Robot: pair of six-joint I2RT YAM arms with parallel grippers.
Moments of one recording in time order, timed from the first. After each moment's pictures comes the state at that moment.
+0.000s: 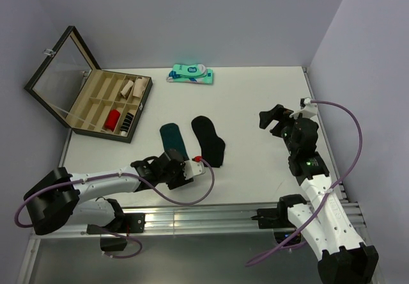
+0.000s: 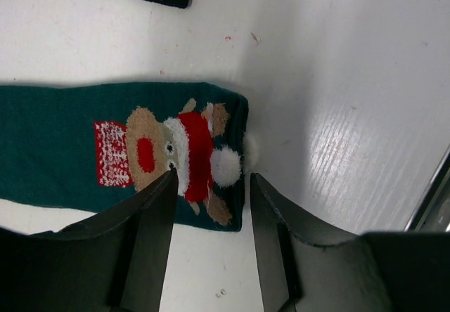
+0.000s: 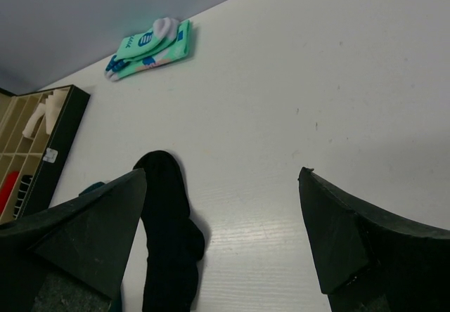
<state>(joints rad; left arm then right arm) -0.99 1.25 0.53 -0.15 0.01 0.36 0.12 0.70 0.60 -0.11 0.04 0.49</state>
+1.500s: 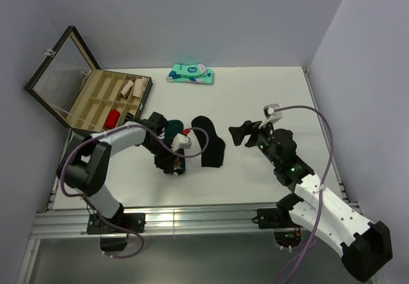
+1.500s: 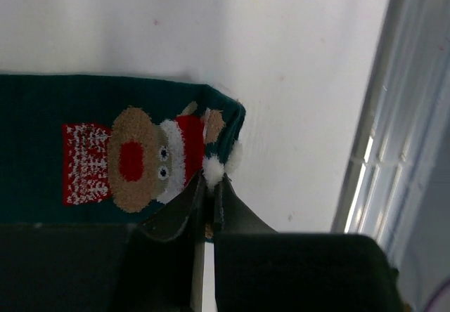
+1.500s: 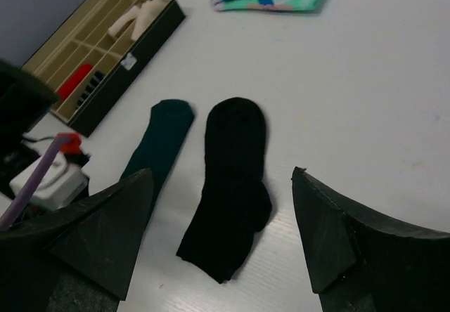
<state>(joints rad) -0.50 1.62 0.91 -0.69 0.67 0.74 0.46 0.73 0.49 0.10 0.03 0.39</state>
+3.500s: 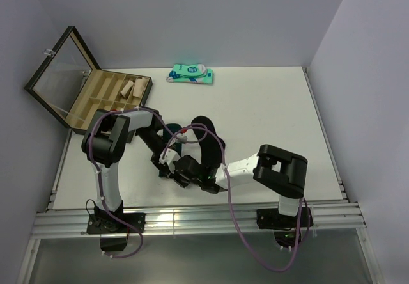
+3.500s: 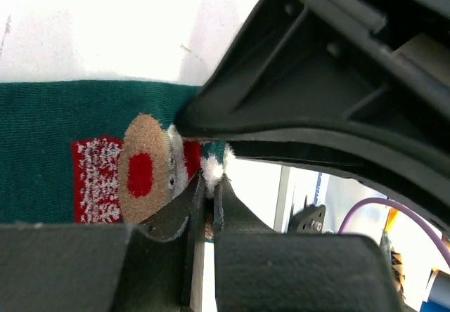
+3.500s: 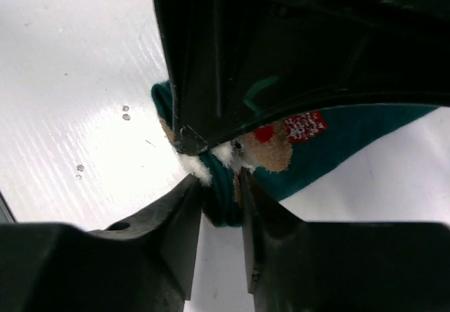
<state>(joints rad) -0.36 2.03 1.21 -1.23 0.85 1.08 1.21 1.80 0.82 0.36 0.16 0.08</state>
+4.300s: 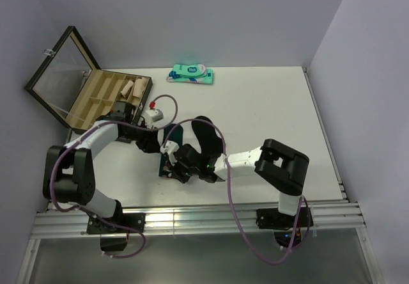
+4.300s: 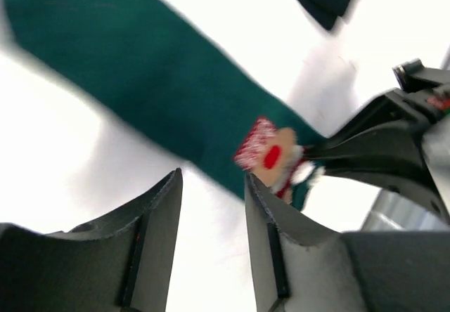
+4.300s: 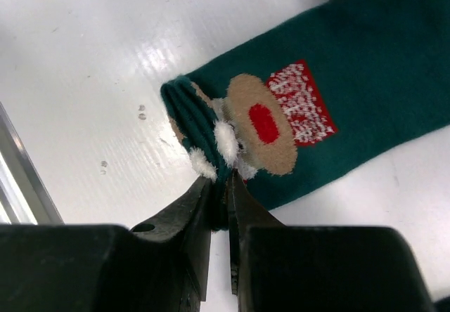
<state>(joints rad) -0.16 1.55 0.93 -0.62 0.79 0.57 1.14 1.81 0.90 0.21 -0.03 0.17</state>
